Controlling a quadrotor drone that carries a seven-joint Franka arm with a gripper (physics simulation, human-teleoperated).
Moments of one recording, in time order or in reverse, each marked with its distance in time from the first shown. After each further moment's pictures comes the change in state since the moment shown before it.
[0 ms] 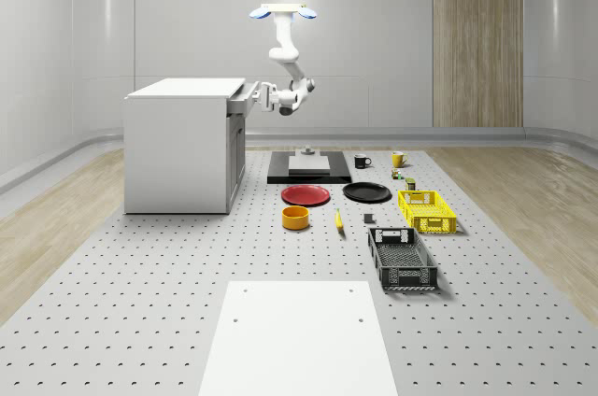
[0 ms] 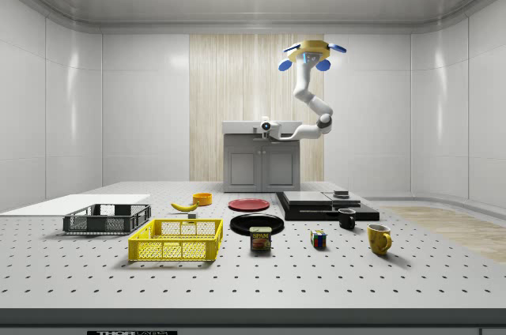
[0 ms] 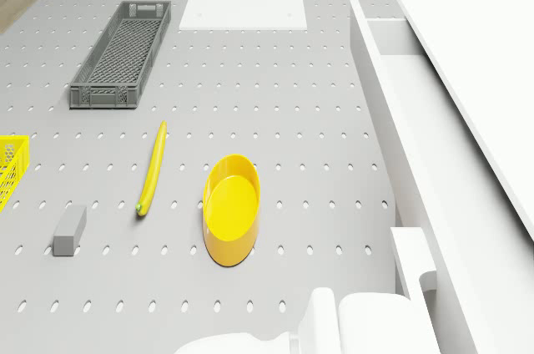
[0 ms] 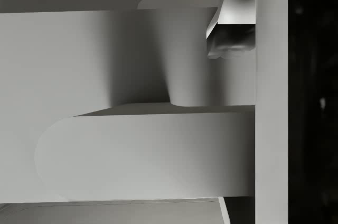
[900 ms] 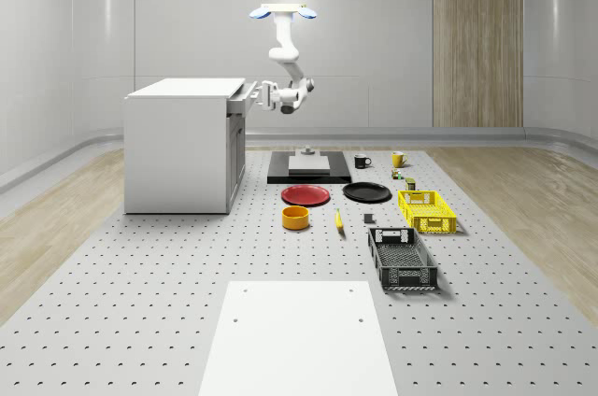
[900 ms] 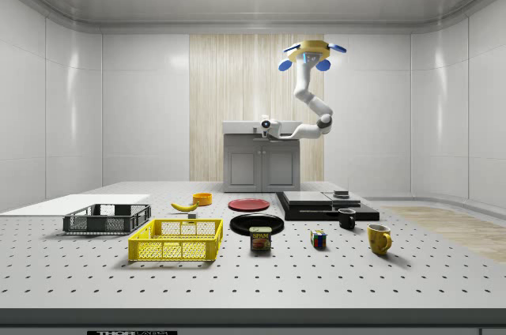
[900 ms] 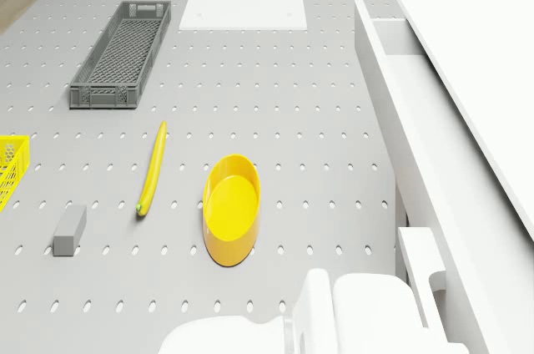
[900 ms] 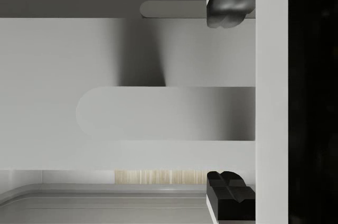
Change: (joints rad) arm -0.022 0.005 0.001 -0.006 0.020 -0.022 -0.008
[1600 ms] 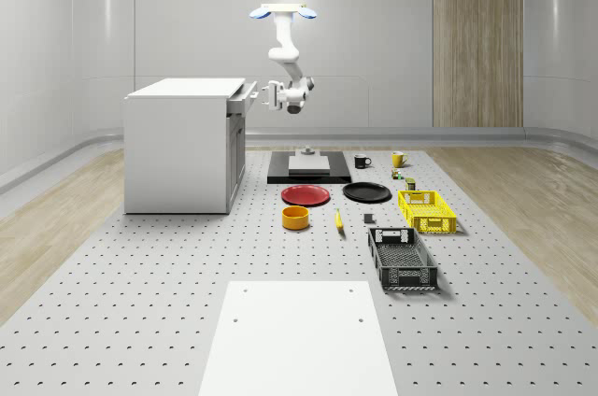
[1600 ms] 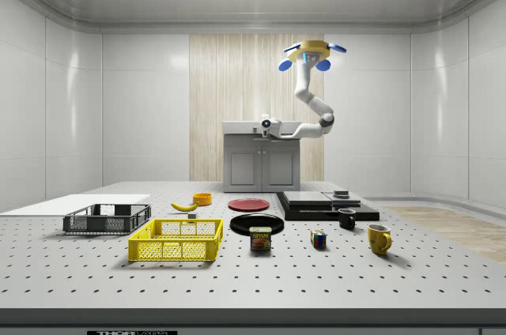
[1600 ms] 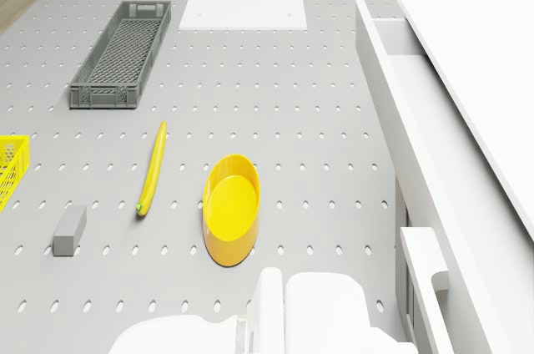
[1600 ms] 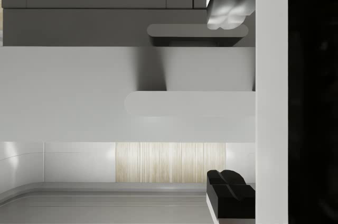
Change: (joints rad) arm -0.054 -0.015 -0.079 0.013 -0.083 -0.098 0.016
